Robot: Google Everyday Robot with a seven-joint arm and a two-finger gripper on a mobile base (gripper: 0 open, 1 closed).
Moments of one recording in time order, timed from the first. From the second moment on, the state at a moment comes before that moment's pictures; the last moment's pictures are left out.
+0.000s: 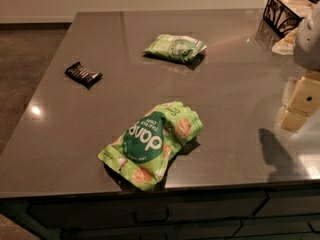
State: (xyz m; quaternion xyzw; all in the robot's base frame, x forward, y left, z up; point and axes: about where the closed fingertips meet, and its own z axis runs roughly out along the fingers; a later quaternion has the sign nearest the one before) arm 0.438 -0.217 0.976 -0.60 0.78 -0.03 0.16
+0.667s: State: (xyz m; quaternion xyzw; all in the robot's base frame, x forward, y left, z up) arm 0.458 -0.200 0.973 -0.59 0.79 -0.01 0.17
